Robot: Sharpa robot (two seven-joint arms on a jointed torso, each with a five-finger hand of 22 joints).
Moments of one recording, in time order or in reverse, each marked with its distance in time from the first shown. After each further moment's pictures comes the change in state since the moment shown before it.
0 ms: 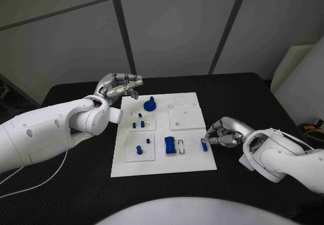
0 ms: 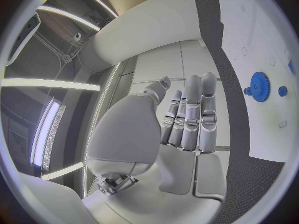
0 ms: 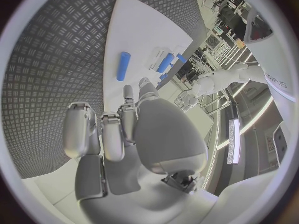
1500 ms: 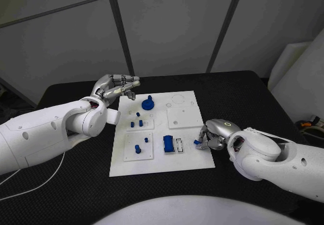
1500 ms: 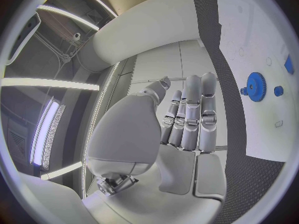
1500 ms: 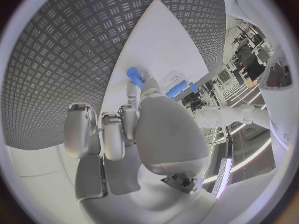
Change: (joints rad) left arm -0.011 -0.004 0.000 0.001 0.000 0.002 0.000; left_hand 0.000 0.000 0.000 0.000 0.000 0.000 0.000 0.000 0.000 0.000 0.000 0.000 0.000 0.000 0.000 0.000 0.000 0.000 0.000 0.000 0.000 0.000; right arm -0.038 0.112 0.013 -0.026 -0.384 0.140 -0.199; right_hand 0.031 -0.072 0.008 -0.020 -0.066 0.042 -0.011 -0.002 0.036 0.009 -0.009 0.021 -0.152 -0.003 -0.005 0.000 0.000 0.000 0.007 -0.007 0.001 0.000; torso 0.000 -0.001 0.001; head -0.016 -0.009
